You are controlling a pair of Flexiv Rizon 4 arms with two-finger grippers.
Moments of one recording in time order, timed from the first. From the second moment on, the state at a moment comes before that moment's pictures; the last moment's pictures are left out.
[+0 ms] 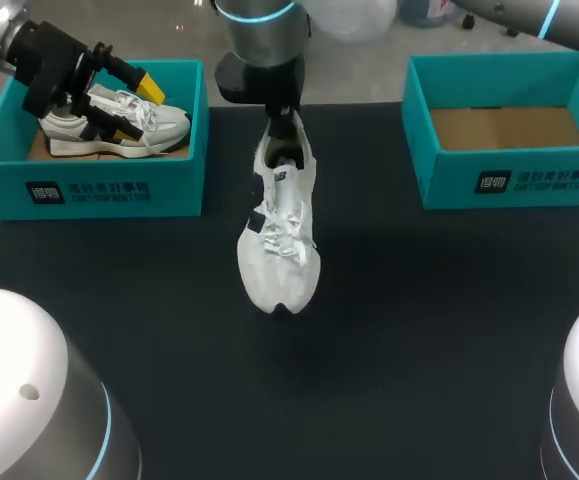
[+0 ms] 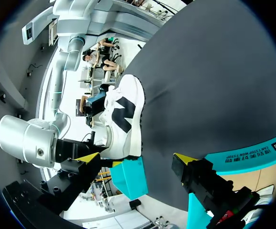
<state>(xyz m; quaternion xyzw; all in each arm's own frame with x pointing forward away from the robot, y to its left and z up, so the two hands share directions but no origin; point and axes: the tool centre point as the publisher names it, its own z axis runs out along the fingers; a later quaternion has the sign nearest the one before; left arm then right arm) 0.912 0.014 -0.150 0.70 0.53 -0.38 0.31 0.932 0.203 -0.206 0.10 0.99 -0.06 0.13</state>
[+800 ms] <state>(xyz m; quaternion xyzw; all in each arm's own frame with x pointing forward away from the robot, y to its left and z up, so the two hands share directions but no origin) 0.912 0.014 -0.150 0.70 0.53 -0.38 0.31 0.974 0.191 -0.192 0.10 0.98 -0.05 0.14</state>
